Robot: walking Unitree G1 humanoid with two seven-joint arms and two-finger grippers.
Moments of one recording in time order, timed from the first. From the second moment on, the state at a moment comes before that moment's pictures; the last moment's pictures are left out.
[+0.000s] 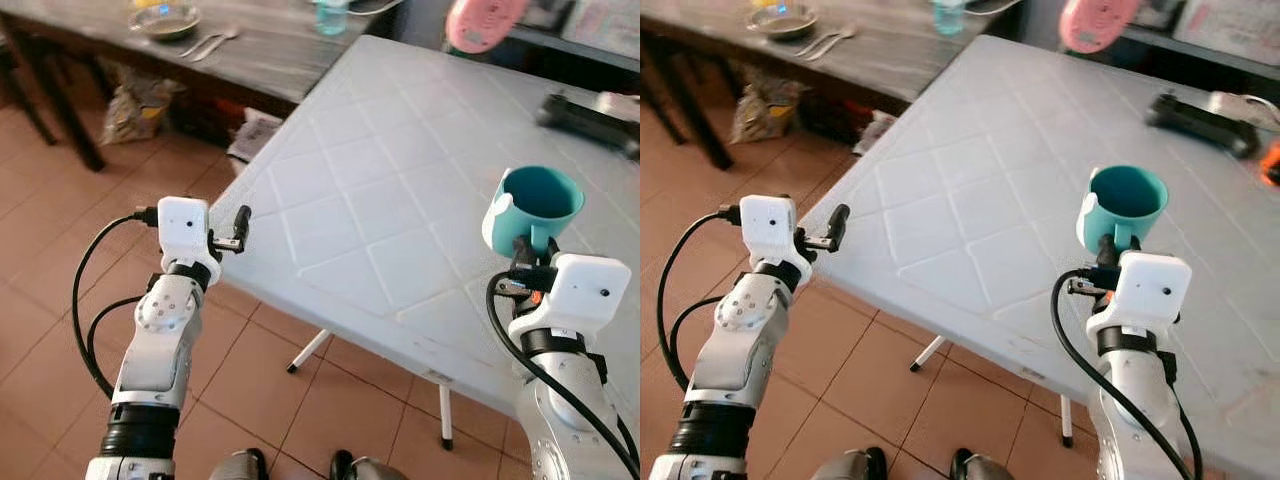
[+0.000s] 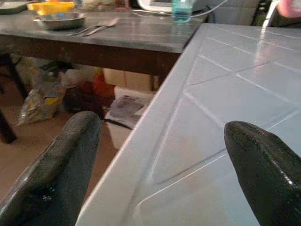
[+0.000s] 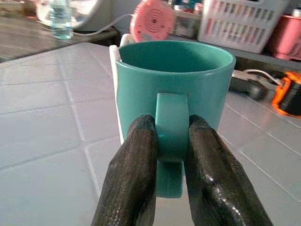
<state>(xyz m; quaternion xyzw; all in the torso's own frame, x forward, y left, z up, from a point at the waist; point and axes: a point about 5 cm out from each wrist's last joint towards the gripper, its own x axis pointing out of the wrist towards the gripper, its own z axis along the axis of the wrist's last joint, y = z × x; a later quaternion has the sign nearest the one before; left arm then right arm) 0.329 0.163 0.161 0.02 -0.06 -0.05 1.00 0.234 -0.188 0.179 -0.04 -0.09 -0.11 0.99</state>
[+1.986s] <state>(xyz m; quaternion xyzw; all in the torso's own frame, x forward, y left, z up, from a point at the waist) 0.336 0.129 0.159 0.00 -0.05 -0.11 0.99 0.231 -0.193 0.179 -0.05 -0.09 -0.14 0.98</state>
